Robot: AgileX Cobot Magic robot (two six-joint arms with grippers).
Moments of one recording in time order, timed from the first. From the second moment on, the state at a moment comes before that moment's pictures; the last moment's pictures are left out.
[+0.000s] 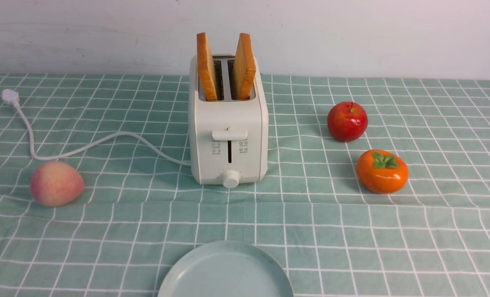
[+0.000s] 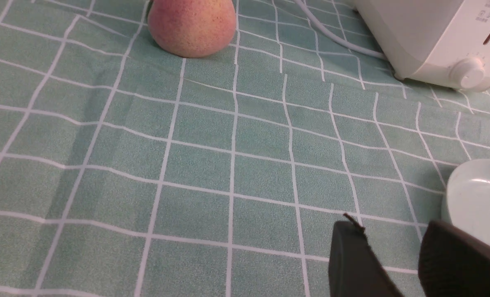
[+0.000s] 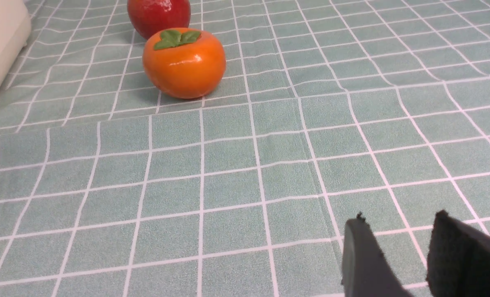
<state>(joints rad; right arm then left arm) -0.06 -0.01 0.02 0.03 0.38 0.07 -0.14 -0.01 0.03 -0.03 0.39 -0.35</state>
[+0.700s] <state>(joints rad) -0.06 -0.01 0.02 0.03 0.38 0.07 -0.14 -0.01 0.03 0.03 0.39 -0.35</state>
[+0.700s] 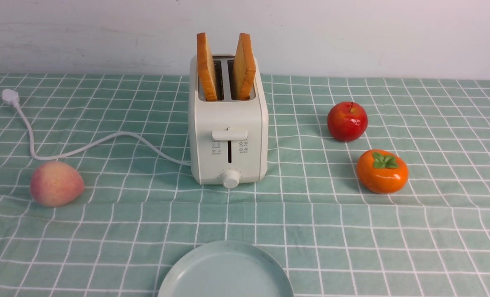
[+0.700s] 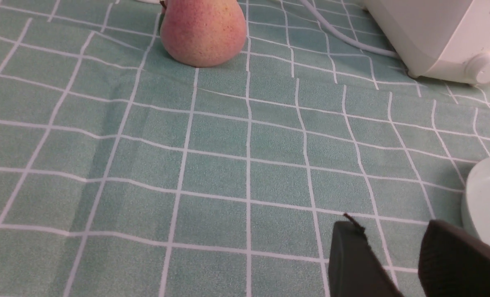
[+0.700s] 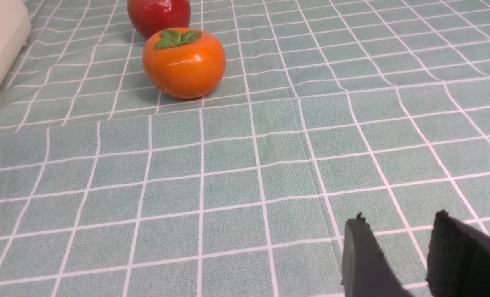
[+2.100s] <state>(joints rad) 0.00 0.41 -0.81 0.39 0.82 0.13 -0.14 0.57 -0.69 0.04 0.57 -0.68</state>
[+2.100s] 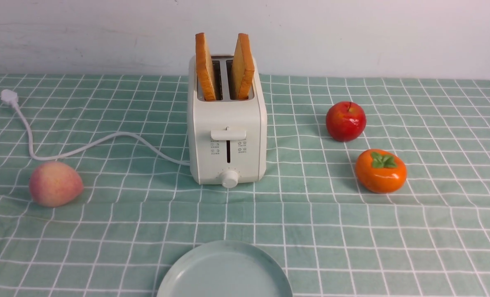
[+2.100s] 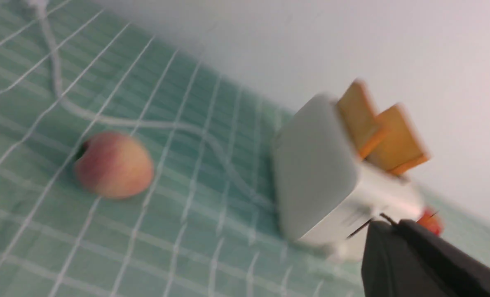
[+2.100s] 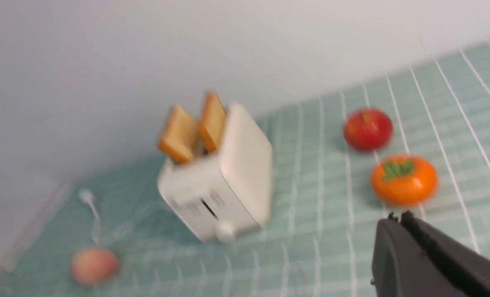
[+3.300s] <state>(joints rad) 0.00 0.69 -0.71 0.47 0.90 -0.06 -0.28 2.01 -1.98 -0.23 0.71 -0.12</state>
